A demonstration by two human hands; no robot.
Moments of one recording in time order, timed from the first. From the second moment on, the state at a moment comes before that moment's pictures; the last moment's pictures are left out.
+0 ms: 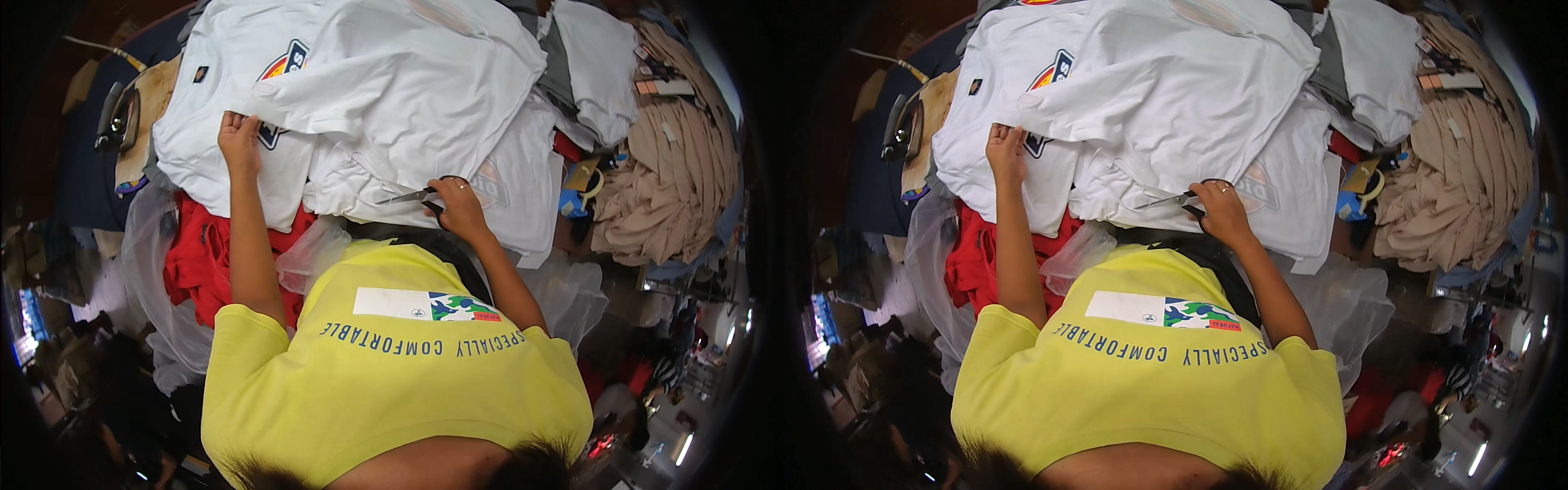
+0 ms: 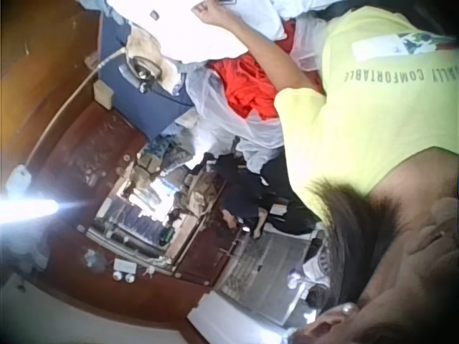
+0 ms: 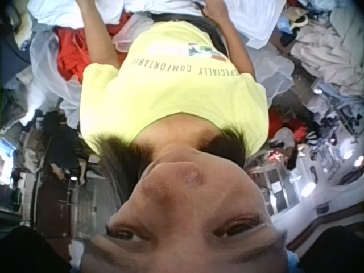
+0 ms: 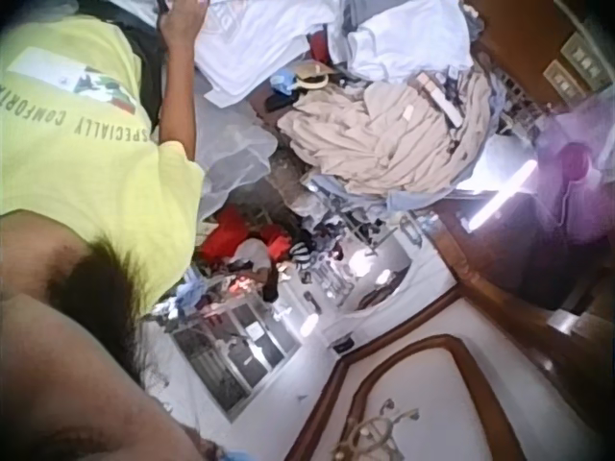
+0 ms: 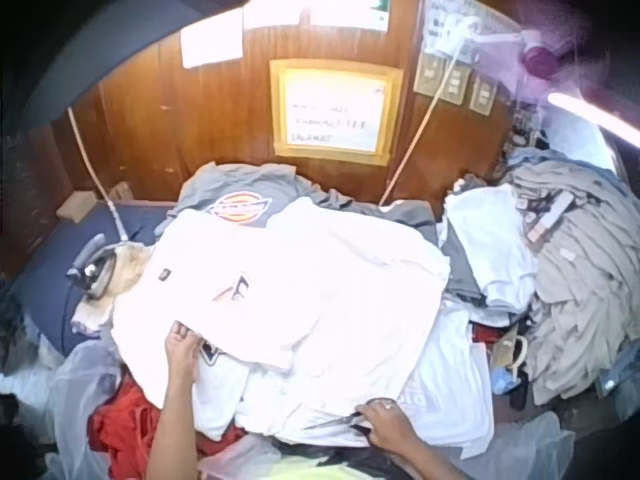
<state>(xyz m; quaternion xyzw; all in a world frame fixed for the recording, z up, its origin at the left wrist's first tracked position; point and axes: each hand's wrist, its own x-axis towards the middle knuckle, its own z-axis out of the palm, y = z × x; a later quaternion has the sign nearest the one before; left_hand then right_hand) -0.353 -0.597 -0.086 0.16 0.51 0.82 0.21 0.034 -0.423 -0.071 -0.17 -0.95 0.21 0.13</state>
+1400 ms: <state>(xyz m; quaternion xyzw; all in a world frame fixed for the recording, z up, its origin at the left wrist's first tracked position) -0.110 -0.493 -0.105 0.62 0.72 0.25 0.18 0.143 -0.311 -0.131 -0.45 -0.65 0.48 0.38</state>
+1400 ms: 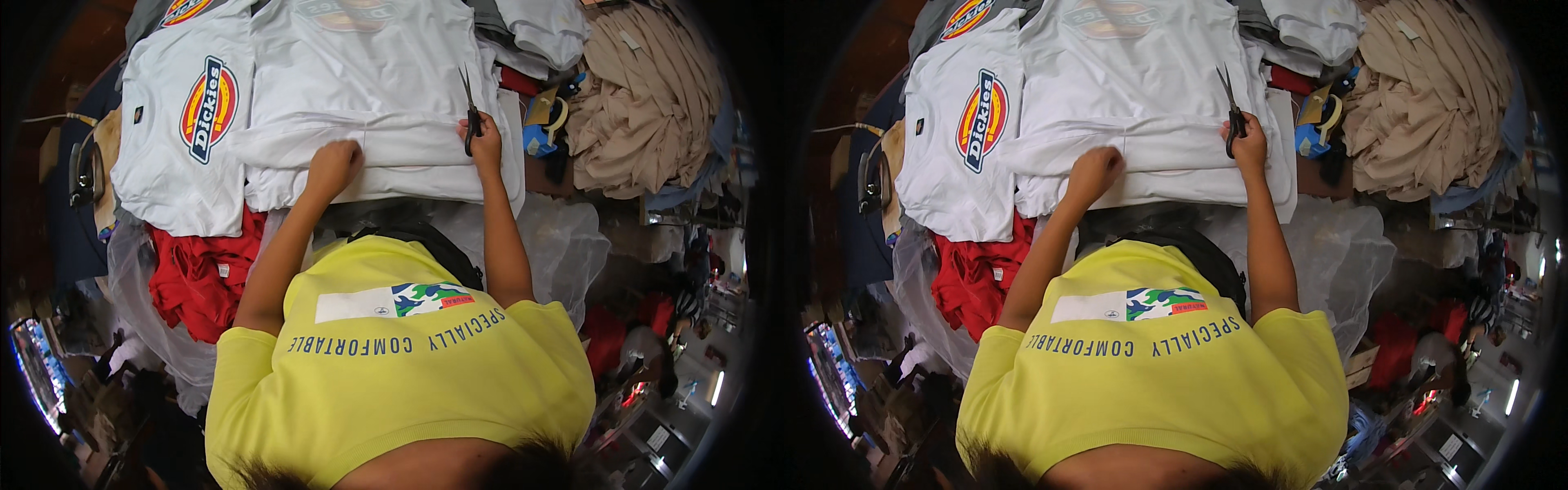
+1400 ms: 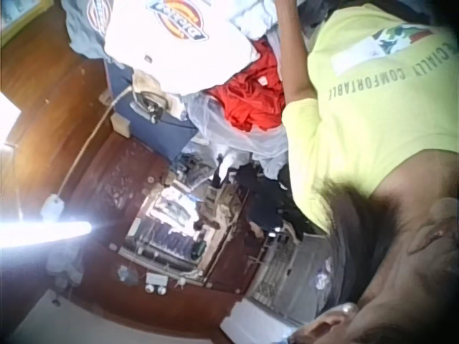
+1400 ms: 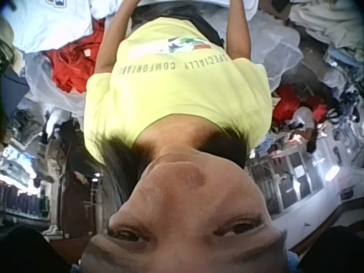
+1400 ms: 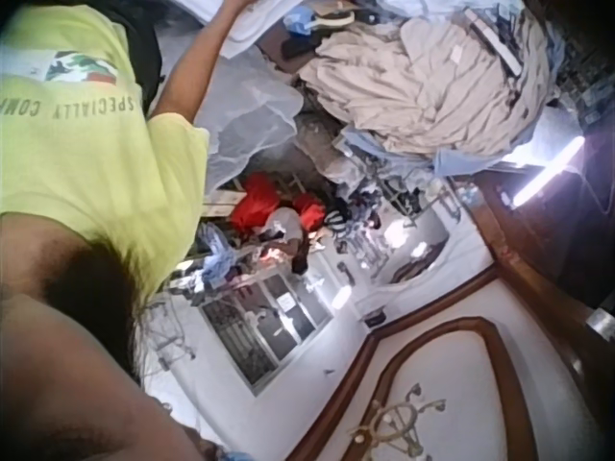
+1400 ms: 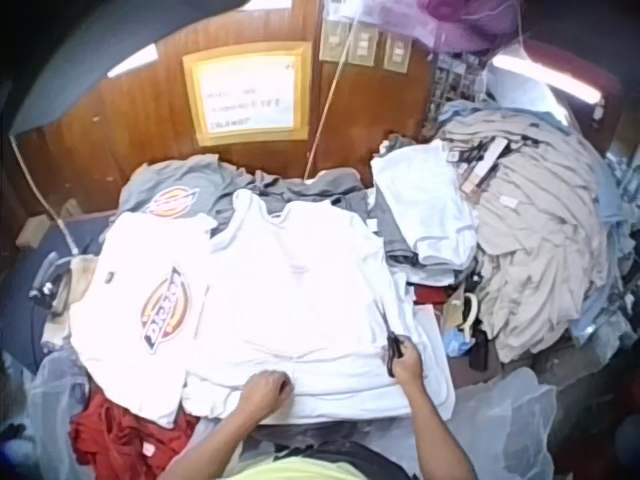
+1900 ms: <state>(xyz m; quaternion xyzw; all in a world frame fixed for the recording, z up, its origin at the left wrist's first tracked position) -0.127 -0.554 -0.042 0.63 0.68 0.19 0.32 0.276 -0.307 -0.110 -0.62 -0.66 0.26 0.33</state>
